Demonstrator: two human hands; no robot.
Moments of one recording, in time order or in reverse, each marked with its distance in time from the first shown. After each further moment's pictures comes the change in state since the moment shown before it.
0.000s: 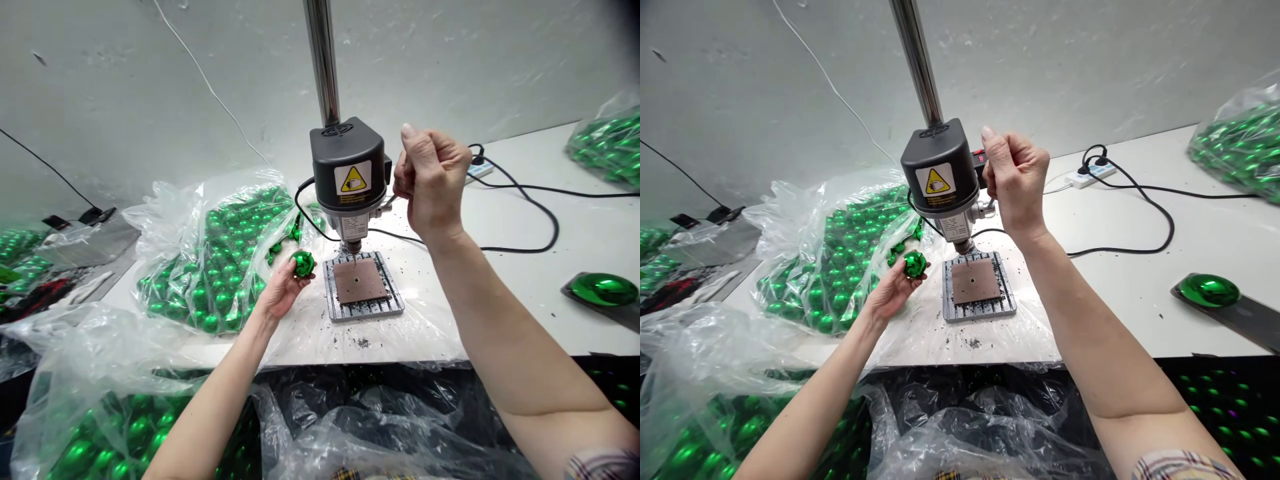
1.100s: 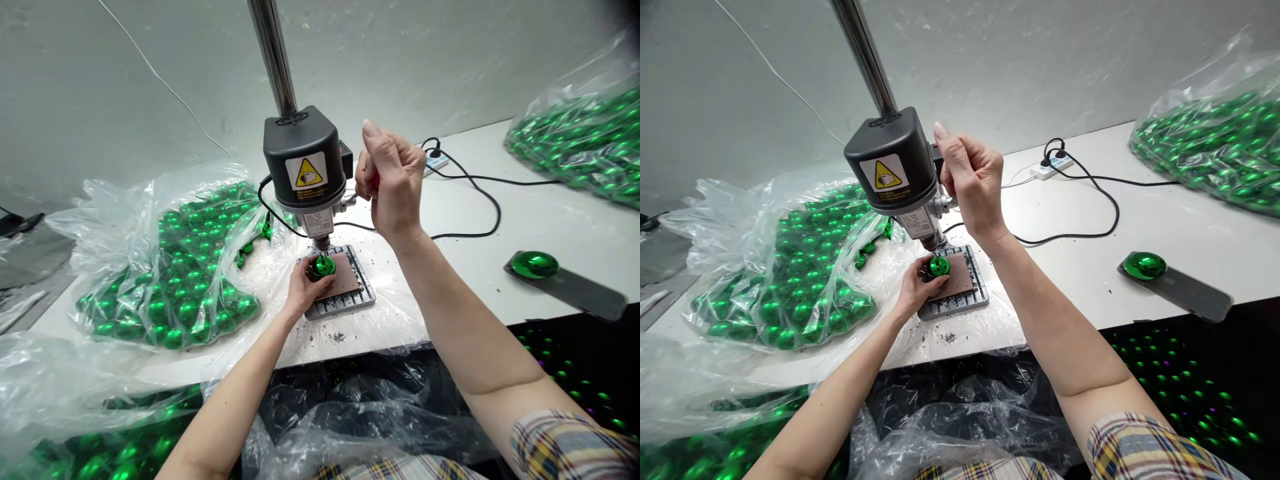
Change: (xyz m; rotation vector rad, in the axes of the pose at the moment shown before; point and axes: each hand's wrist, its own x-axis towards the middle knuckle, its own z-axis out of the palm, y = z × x) left_hand 0.035 -0.072 0.070 0.674 0.045 0.295; right_hand -0.006 0.001 -0.006 -0.095 -0.053 -0.044
